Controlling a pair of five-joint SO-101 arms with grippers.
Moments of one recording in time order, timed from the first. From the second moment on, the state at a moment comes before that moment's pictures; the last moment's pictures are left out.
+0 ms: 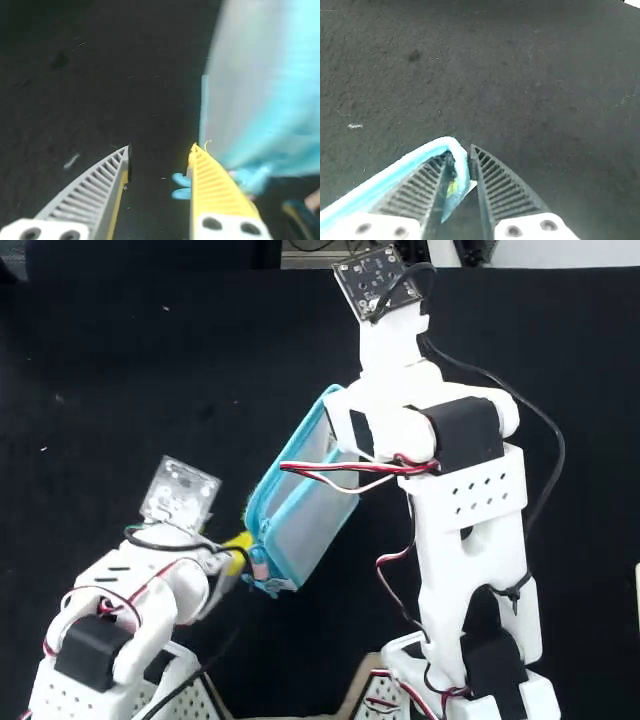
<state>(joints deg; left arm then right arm) 18.2 -86.9 57.2 77.7 -5.7 -17.7 -17.1 -16.1 93.8 2.2</state>
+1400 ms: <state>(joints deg) 18.5 -86.5 38.9 63.3 -6.3 -28.7 -59.5 32.0 62.5 19.7</state>
